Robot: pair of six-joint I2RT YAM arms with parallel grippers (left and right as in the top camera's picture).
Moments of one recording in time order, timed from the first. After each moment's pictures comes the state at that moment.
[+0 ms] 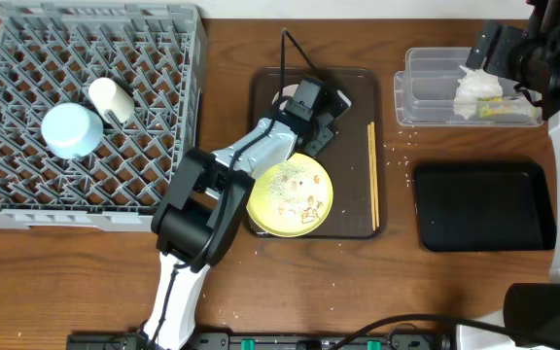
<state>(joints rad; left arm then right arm) -0.54 2.22 1.52 -0.29 0.04 0.29 -0.09 1.68 1.82 -0.92 0.03 0.20</state>
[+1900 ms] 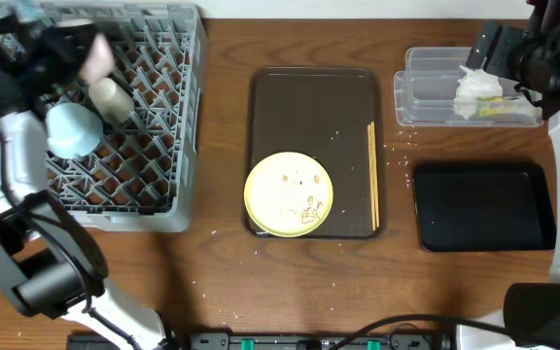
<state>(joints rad) 0.52 1.90 1.52 -0.01 0.94 -0.68 -0.09 1.68 1.82 -0.92 0.03 0.20</state>
